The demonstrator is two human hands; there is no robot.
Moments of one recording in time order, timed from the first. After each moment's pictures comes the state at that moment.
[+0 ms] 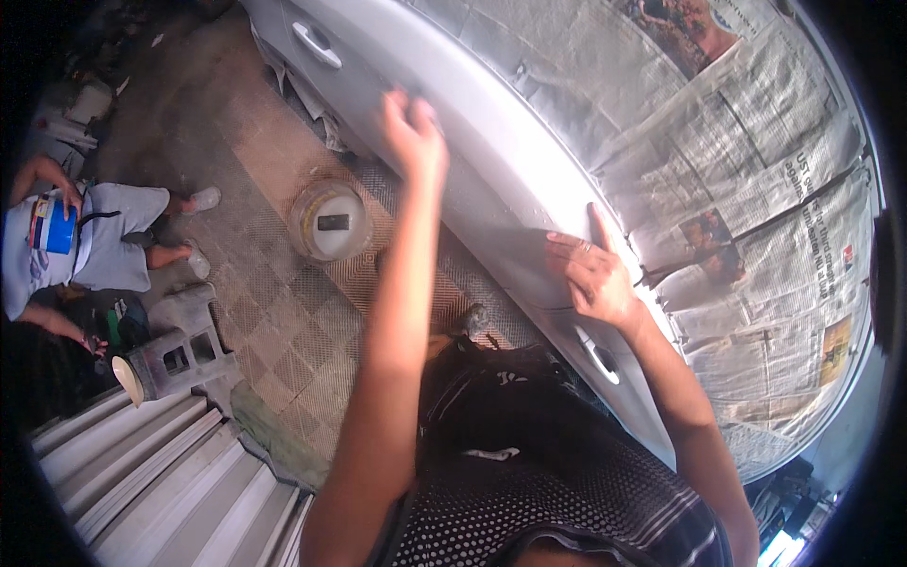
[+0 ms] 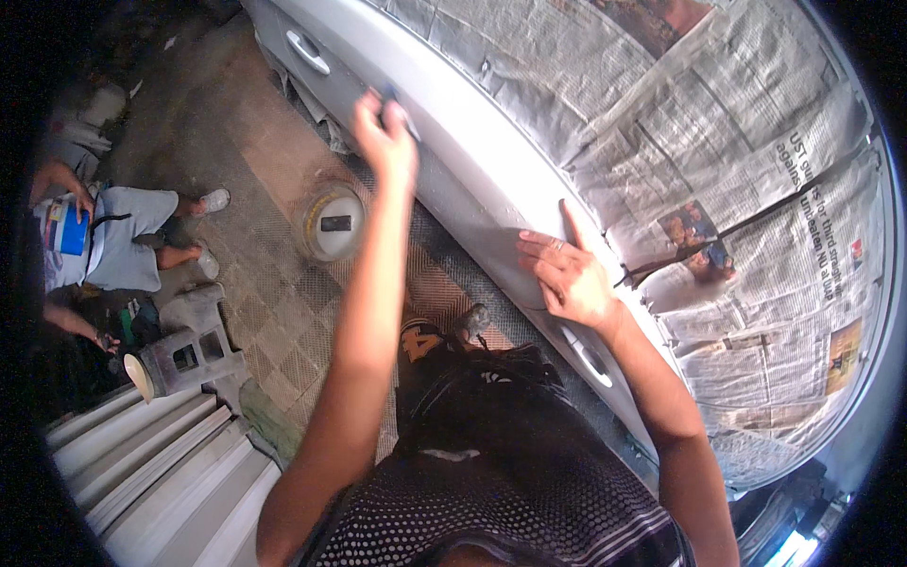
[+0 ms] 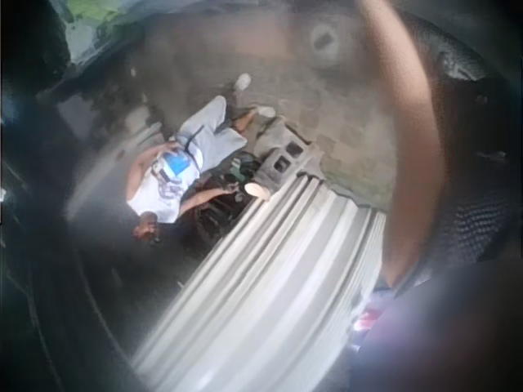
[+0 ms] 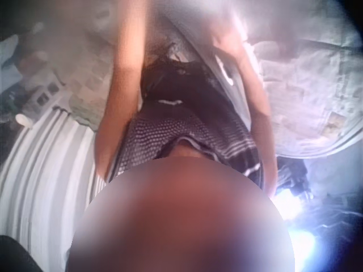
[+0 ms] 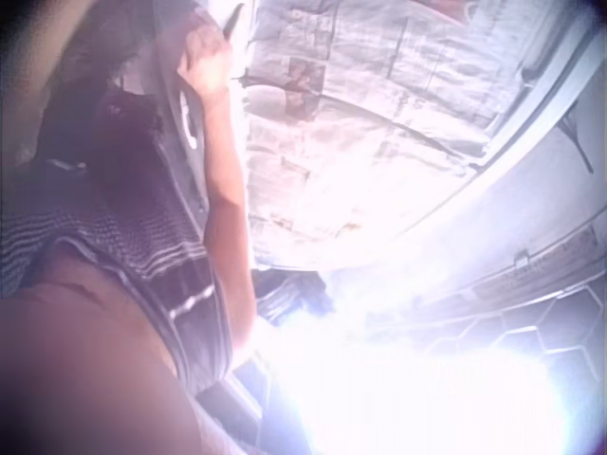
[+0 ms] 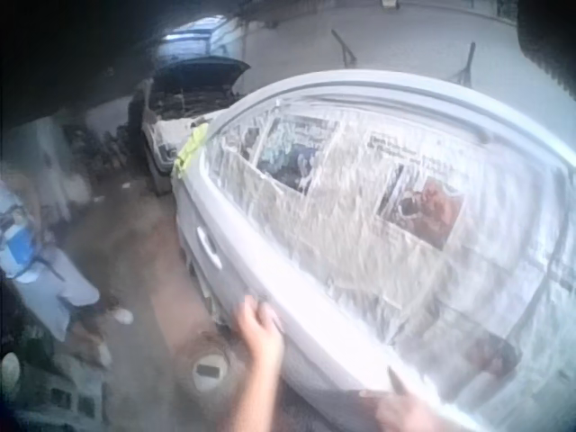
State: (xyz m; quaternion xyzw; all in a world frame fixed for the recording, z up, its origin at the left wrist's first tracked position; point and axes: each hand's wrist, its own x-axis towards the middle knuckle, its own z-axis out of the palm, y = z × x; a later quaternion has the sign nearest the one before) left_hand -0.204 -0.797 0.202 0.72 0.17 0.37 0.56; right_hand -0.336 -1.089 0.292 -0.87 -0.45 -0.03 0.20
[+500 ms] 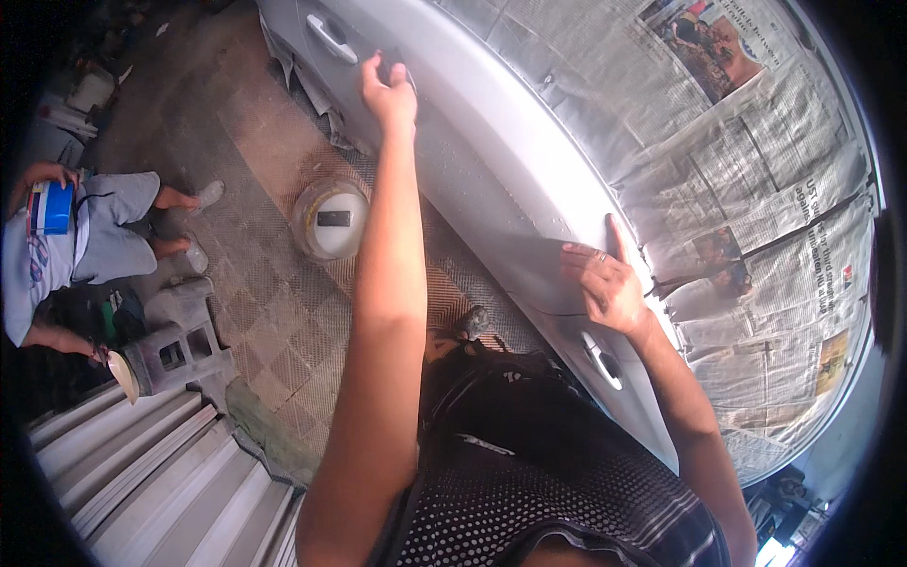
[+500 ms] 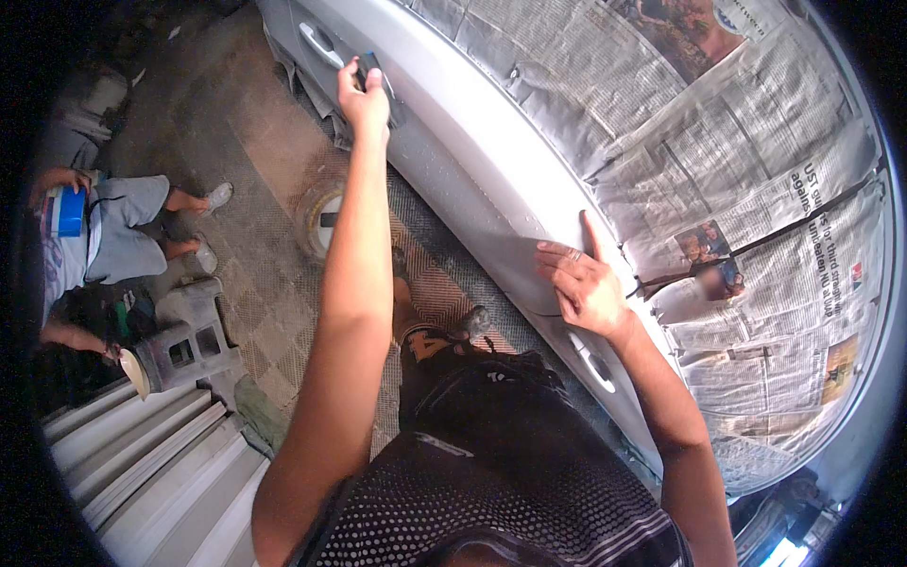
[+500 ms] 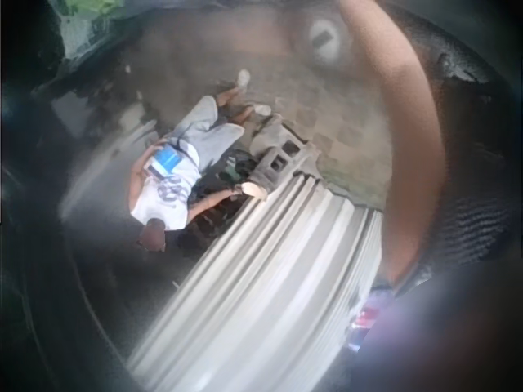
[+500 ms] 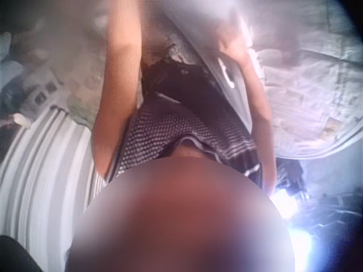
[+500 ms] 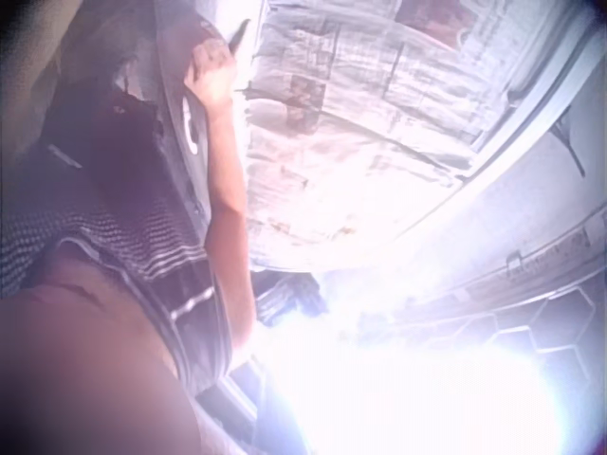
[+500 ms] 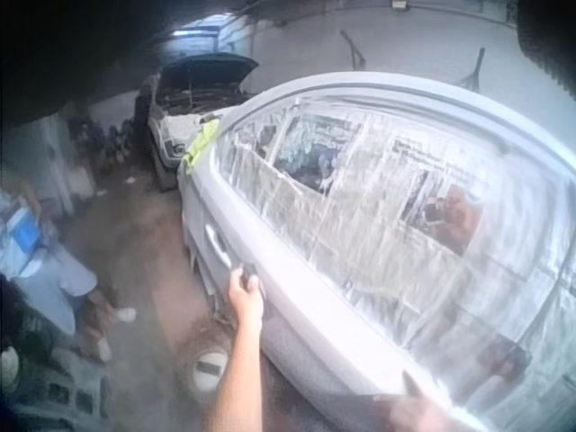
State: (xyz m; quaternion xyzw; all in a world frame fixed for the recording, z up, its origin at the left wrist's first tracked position) left_hand -0.142 -0.695 0.197 0.63 0.20 0.38 0.65; right_hand -0.325 -1.072 0.291 -0.86 -0.47 -0.02 0.18
